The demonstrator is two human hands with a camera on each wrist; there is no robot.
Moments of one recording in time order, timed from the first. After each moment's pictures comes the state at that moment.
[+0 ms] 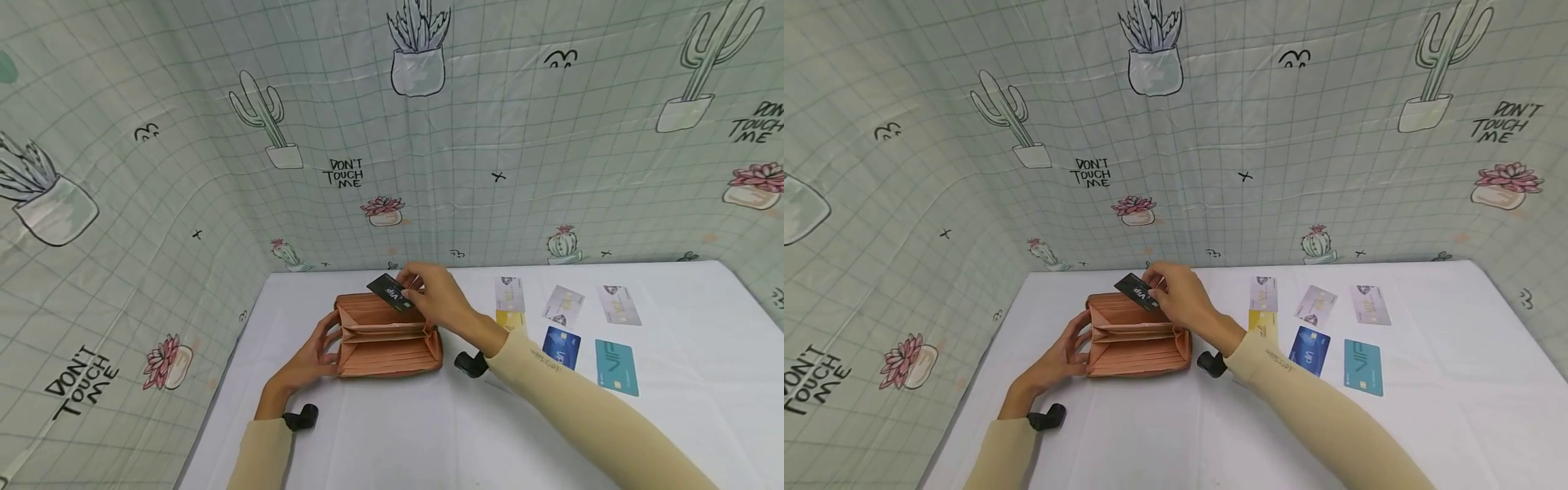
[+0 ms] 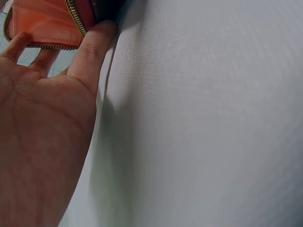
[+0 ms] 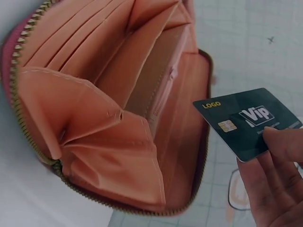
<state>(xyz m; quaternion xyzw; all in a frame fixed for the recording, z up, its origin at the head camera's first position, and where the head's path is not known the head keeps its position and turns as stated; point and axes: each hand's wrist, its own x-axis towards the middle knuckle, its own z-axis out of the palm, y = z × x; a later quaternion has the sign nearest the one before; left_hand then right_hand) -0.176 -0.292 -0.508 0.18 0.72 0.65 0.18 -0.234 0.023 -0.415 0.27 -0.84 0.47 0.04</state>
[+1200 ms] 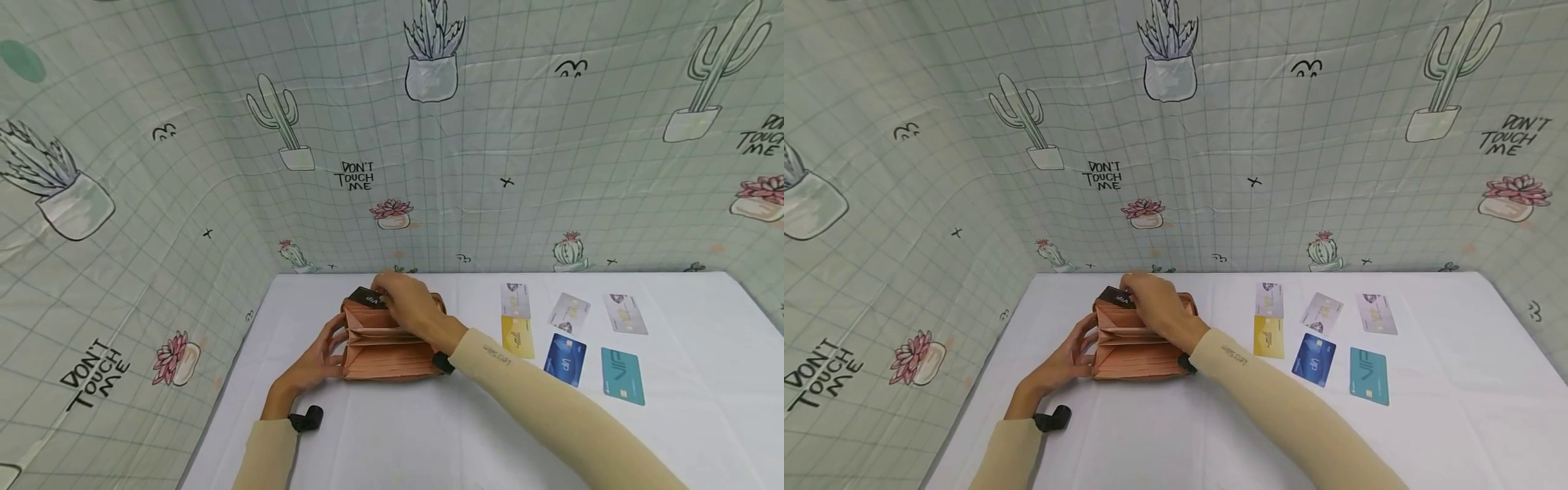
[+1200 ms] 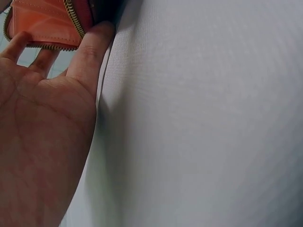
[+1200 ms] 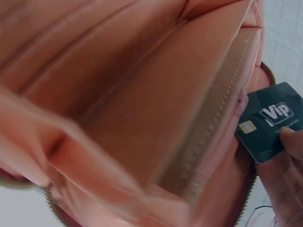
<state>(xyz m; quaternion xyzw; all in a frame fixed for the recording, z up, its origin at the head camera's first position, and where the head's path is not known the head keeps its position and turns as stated) -0.174 -0.293 -0.512 0.17 0.72 0.64 0.18 -0.246 -0.034 -0.436 0.35 -0.87 0.34 0.12</state>
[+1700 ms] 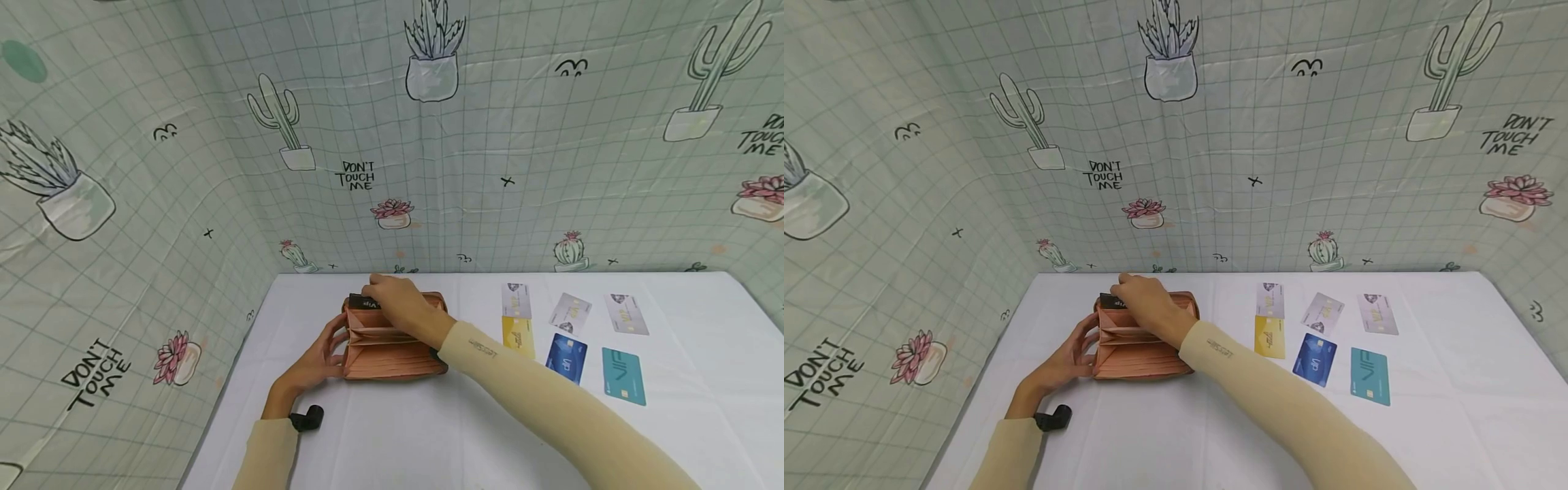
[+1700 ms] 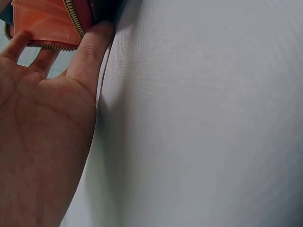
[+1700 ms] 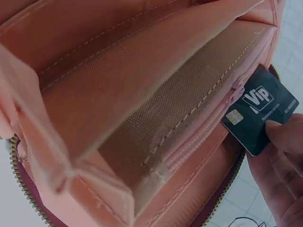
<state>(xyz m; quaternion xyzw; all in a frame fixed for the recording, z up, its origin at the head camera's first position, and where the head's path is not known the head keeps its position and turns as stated) -0.172 -0.292 -0.509 0.17 0.72 0.64 0.19 -0.250 -0.048 -0.429 0.42 -0.88 0.16 0.11</state>
